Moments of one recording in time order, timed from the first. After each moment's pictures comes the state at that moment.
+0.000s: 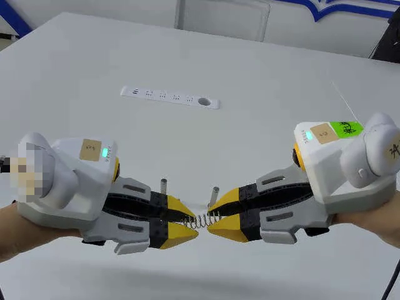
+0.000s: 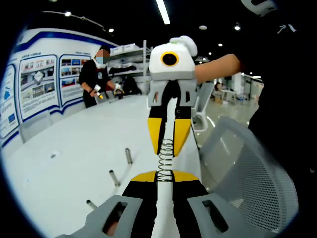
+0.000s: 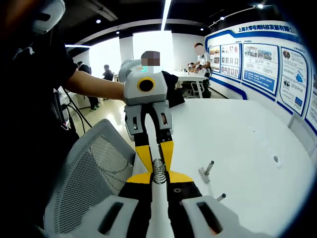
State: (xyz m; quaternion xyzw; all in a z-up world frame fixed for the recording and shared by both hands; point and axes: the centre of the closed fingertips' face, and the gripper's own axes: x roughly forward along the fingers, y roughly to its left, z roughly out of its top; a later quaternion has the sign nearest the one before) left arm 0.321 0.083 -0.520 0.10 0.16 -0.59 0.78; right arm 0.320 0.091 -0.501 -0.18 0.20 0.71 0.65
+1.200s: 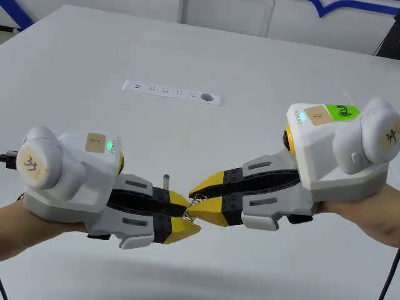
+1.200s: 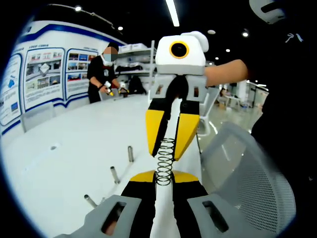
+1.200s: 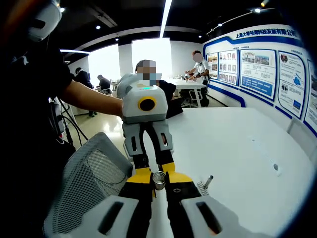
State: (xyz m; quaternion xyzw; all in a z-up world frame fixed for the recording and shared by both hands) left arm 0.326 0.085 -0.522 0.07 0.17 -0.58 0.80; right arm 0.322 0.116 -0.486 -0.16 0.18 0.70 0.67
